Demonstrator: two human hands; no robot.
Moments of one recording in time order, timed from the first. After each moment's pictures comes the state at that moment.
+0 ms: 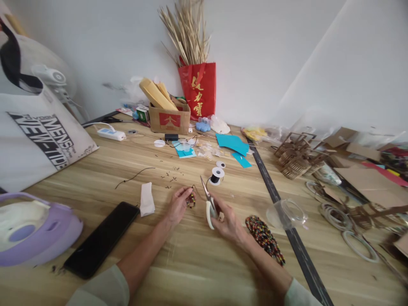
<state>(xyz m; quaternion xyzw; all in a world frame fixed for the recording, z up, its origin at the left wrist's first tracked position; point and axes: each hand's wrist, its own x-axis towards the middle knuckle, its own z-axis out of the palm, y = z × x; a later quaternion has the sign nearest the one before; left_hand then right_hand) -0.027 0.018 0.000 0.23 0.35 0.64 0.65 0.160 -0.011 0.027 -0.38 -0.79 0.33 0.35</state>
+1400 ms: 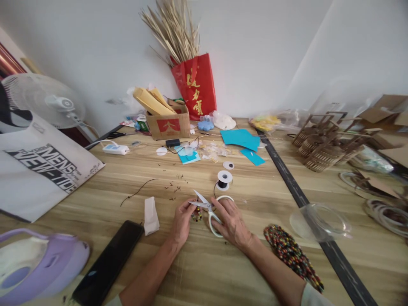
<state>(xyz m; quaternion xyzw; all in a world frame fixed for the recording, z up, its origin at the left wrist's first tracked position) -0.026 0.019 -0.006 0.32 0.45 0.61 0.56 0.155 0.028 -0.014 -0.34 -0.87 0.05 0.36</state>
